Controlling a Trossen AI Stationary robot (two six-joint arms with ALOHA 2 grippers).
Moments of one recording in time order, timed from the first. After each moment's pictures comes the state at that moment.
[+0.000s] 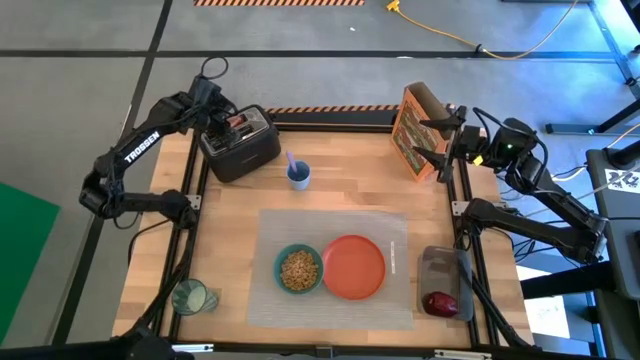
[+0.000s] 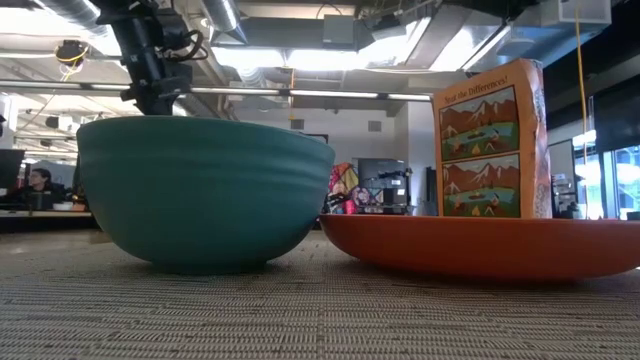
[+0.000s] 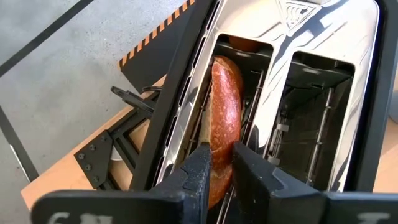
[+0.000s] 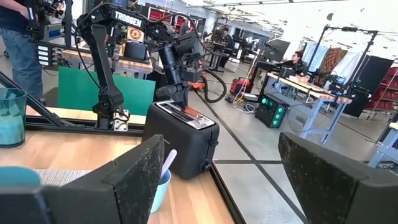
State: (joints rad) left arm 1.06 1.17 1.09 -0.93 -0.07 0.17; right arm -0.63 0.60 0.82 -0.19 -0.38 -0.24
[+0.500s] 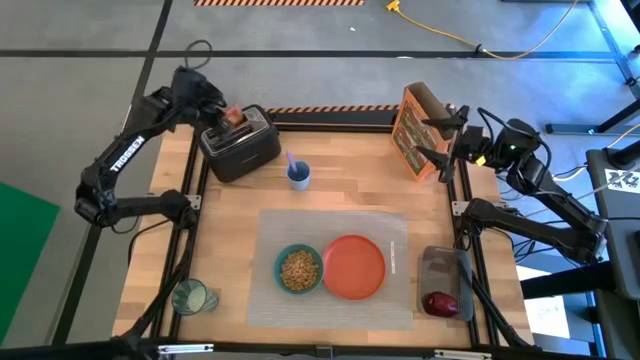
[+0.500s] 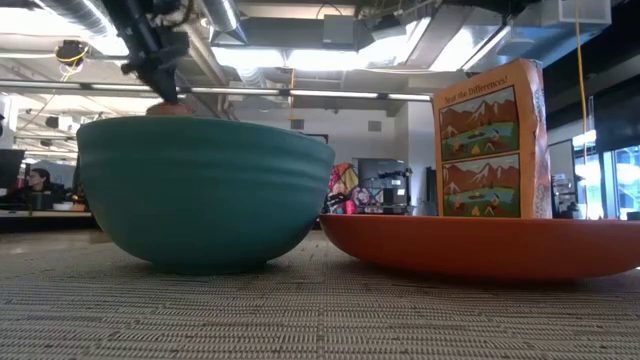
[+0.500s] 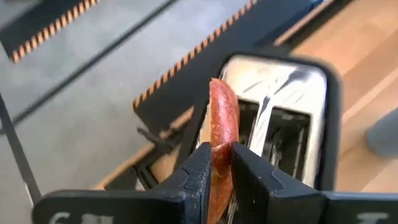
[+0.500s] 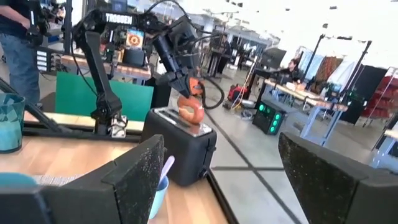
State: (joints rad) left arm 1.05 1.08 1.20 -0.93 -0.05 0.22; right arm -0.63 0.59 0.82 -0.17 -0.38 -0.24
